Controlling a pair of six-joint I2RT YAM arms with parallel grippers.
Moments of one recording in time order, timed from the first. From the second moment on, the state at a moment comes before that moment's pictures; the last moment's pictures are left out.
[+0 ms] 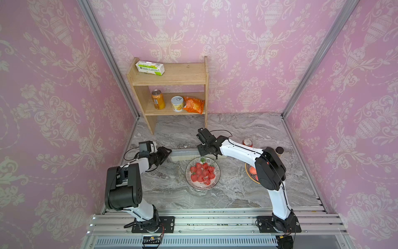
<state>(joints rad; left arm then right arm) 0.20 1.59 0.69 0.02 0.57 -0.69 0.76 2.09 1.66 -0.56 0.26 0.26</state>
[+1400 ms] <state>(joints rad) 0.20 1.58 0.70 -0.01 0.57 -0.67 0.53 1.83 1.40 -0.54 0.31 0.29</state>
